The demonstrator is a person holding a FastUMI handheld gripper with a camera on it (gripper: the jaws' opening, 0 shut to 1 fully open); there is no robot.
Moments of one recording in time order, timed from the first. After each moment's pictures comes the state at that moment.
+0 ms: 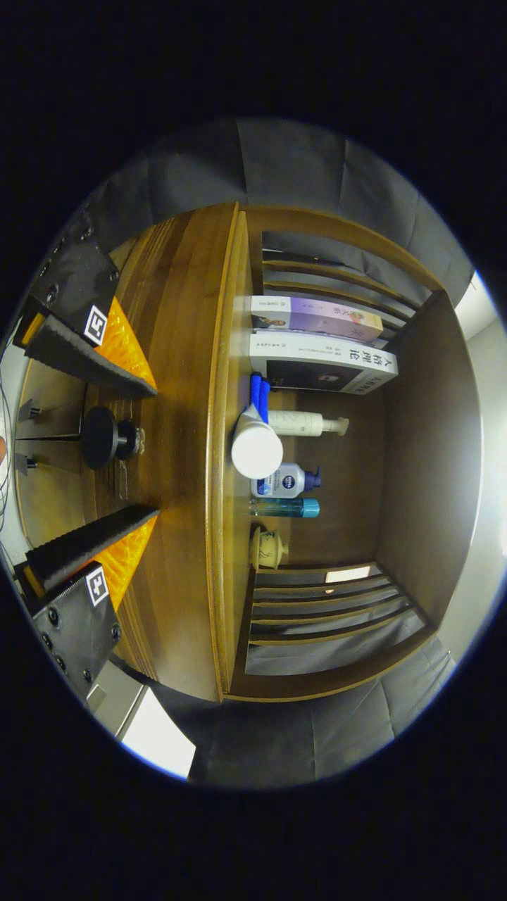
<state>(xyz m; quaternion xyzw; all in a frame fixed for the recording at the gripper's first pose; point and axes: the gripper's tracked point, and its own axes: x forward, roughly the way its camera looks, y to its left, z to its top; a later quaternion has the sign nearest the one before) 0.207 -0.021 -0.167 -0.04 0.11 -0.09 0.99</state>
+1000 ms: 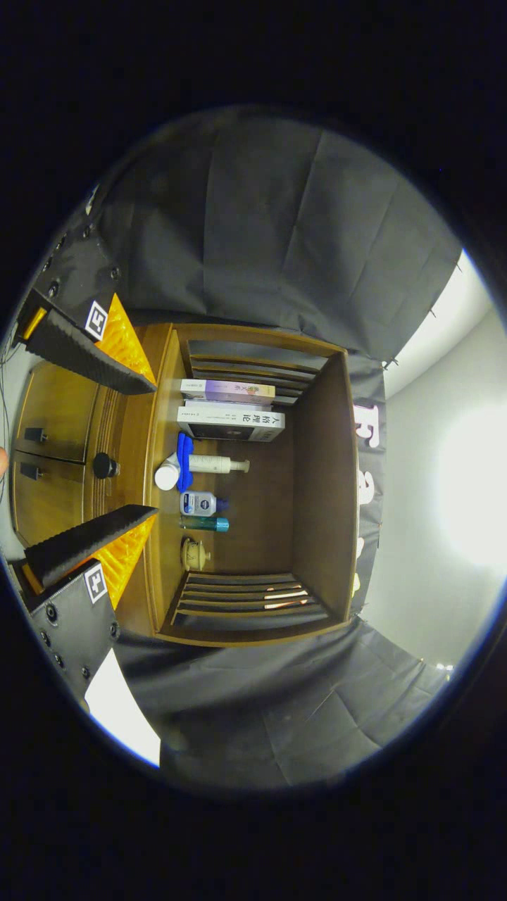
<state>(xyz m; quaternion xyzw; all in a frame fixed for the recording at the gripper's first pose) 0.049 0.016 -0.025 -0.03 0.01 0.00 1.00</state>
